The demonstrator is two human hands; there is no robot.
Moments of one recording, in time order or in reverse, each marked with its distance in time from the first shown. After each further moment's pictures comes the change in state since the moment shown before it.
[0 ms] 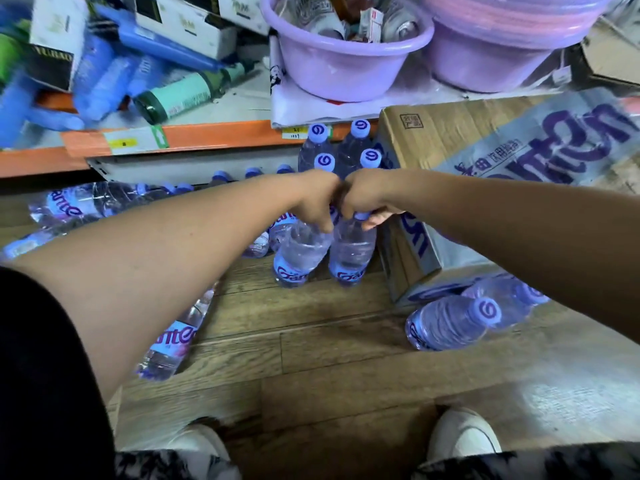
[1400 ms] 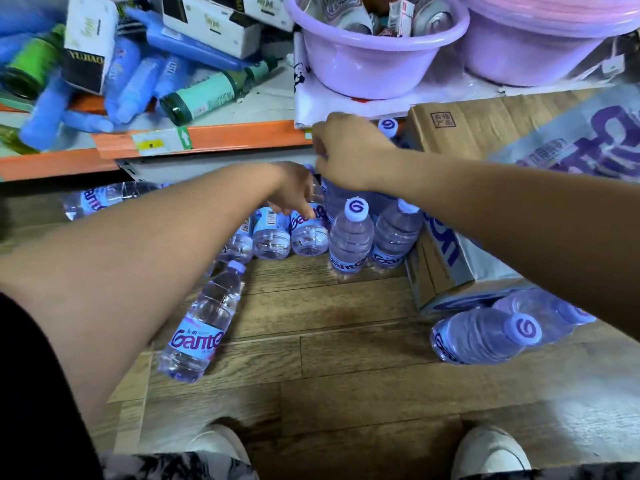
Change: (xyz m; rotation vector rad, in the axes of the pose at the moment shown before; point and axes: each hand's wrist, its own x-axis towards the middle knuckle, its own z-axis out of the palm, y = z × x) left_hand -0.012 -0.058 -0.010 -0.072 -0.165 -0.274; right_hand -0.001 -0.056 -0.011 -0.482 0.506 -0.566
